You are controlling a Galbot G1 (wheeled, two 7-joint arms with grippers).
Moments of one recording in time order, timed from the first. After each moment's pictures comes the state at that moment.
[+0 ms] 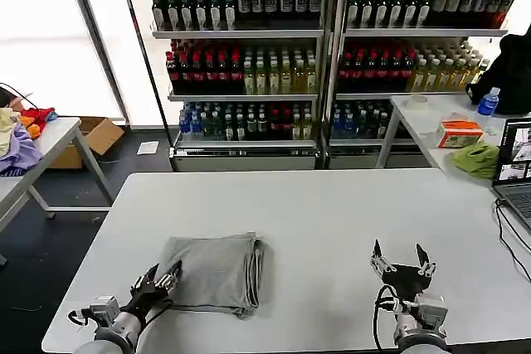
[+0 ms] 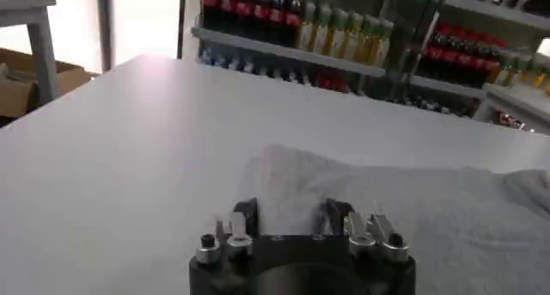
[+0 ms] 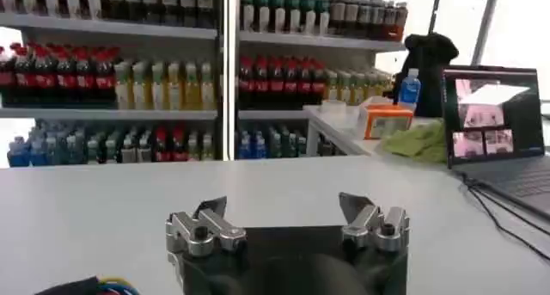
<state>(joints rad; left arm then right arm) 1.49 -1.17 -0.58 -1.91 -0.62 0.36 -0.02 -1.53 1.27 0.48 2.23 0.28 -0.40 0.44</state>
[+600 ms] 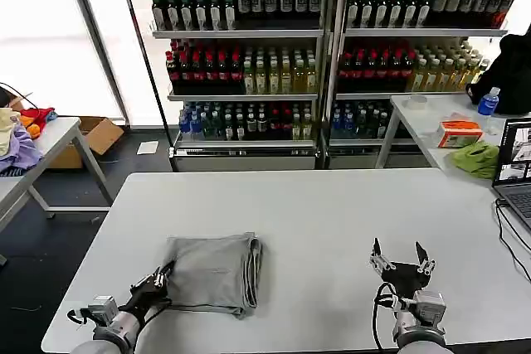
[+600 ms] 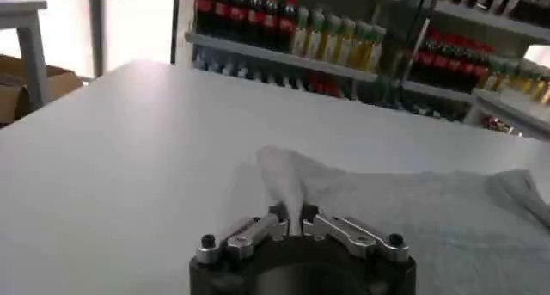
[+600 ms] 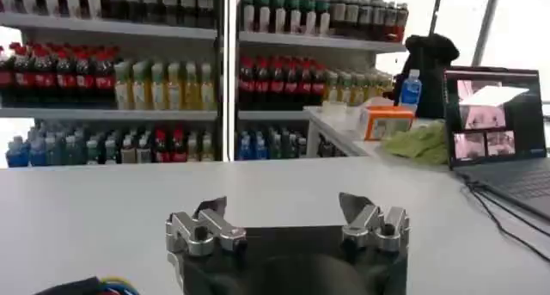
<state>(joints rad) 1.48 -1.17 -0.60 -1.91 -0.61 0.34 0.02 -1.51 1.27 0.47 2.21 0.28 -0.40 0.44</state>
